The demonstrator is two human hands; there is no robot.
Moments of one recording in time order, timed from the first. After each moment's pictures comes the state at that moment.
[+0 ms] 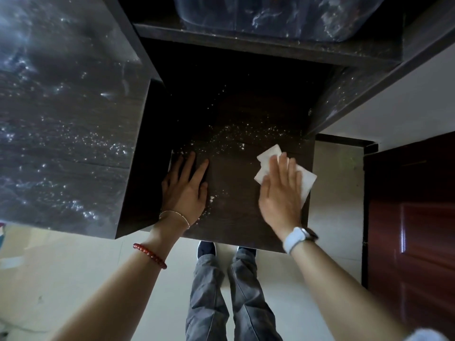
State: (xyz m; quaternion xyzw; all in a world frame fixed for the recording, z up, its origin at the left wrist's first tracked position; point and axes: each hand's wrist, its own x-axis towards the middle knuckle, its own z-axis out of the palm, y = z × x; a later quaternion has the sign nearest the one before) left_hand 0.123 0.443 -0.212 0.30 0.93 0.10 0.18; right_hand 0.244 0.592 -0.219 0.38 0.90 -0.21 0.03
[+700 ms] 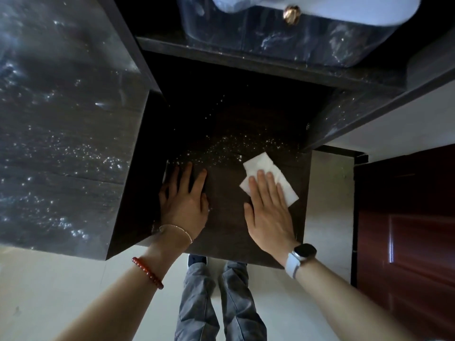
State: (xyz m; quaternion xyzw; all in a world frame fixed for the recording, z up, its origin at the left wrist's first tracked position) left_hand 0.127 0.453 -0.213 0.30 0.94 0.08 0.16; right_hand 0.251 0.590 -0.217 0.22 0.96 -0.13 0.10
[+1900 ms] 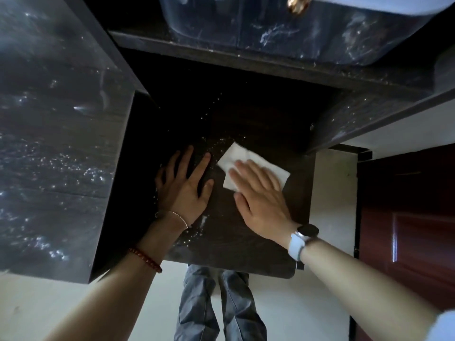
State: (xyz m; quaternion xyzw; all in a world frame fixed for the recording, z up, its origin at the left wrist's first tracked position) left_hand 0.097 0.476 -0.227 0.31 0.93 0.12 0.13; right_hand 0.213 0.615 -0.219 0.12 0.97 -0.21 0.05
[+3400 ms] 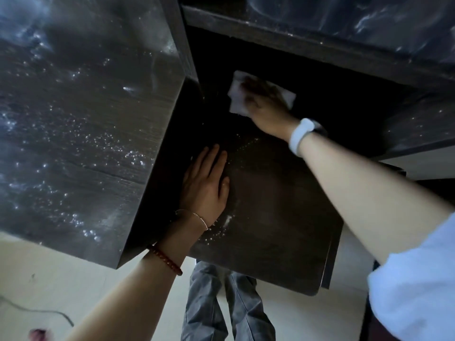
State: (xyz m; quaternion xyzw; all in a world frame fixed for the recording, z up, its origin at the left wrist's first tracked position) left_hand 0.094 0.461 -0.234 0.32 0.93 0.19 0.06; right_hand 0.033 0.668 -0.213 0.12 0.95 -0.26 0.13
